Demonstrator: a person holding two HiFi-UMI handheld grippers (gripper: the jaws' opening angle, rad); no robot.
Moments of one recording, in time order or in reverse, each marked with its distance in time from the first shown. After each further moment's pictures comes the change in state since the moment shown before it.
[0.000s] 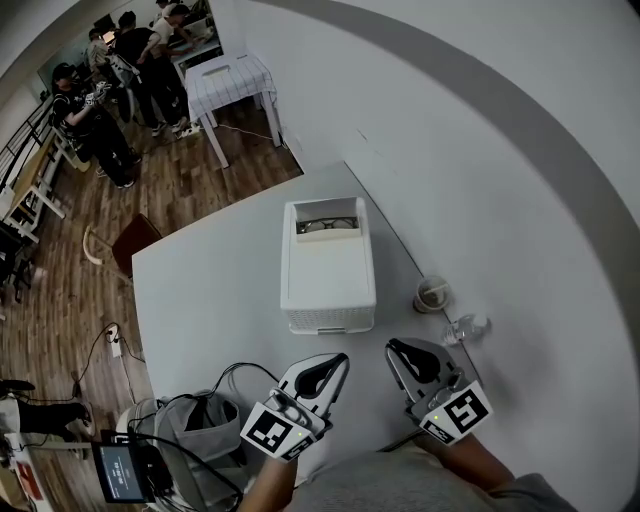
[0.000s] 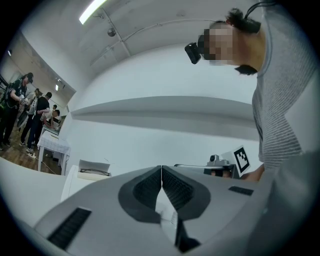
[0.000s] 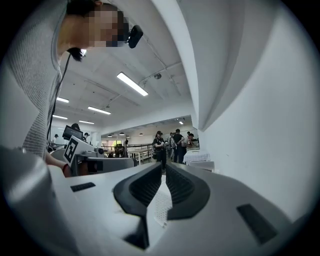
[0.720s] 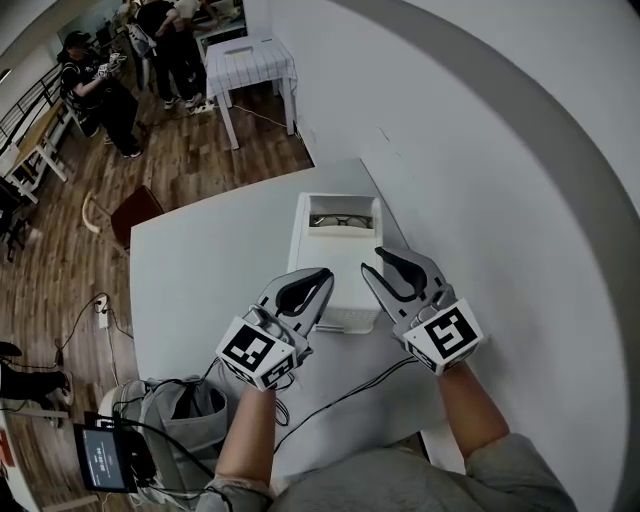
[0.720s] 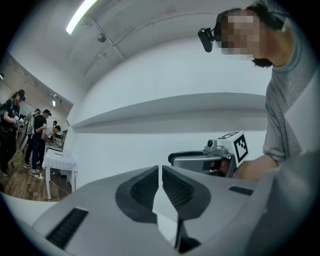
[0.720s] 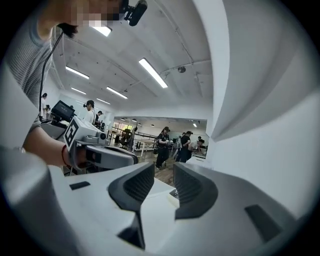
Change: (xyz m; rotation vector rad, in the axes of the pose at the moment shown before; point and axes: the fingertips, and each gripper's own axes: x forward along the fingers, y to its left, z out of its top) left arm 0.056 0.109 0.058 0.146 -0.002 0.050; right arm 0.134 -0.048 0.051 -0.282 0.041 0.117
